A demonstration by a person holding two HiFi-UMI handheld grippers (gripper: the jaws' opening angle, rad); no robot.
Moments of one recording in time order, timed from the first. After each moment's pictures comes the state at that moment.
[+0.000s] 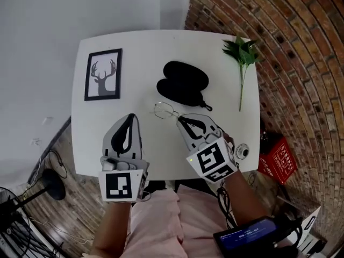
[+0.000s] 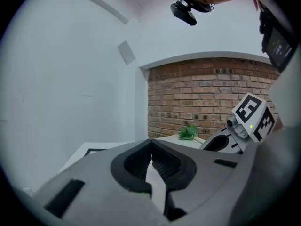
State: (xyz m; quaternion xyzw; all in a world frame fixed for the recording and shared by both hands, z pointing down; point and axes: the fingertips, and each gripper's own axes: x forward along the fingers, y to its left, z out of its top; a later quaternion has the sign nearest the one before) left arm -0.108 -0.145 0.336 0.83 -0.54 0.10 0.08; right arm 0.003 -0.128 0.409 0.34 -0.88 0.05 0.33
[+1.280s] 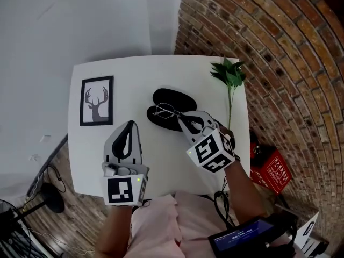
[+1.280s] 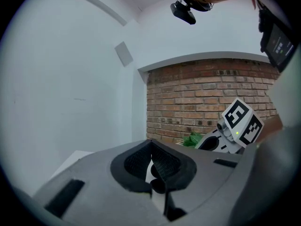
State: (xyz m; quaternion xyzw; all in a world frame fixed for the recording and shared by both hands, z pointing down) left arm -0.075 -0.205 0.310 0.83 -0.54 0.07 0.04; right arm 0.050 -0.212 0.402 0.33 -0.87 0.01 0.38
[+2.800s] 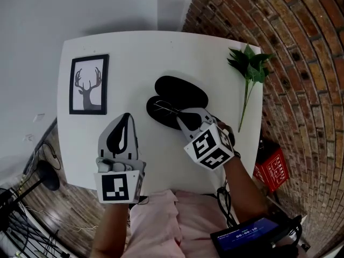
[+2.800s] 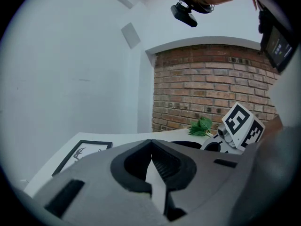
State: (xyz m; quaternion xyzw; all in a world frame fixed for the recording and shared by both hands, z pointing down) left arm -0.086 -0.234 0.374 0.81 -0.56 0.12 0.10; right arm 0.034 -0.214 0.493 0.24 -0.87 0.10 0.42
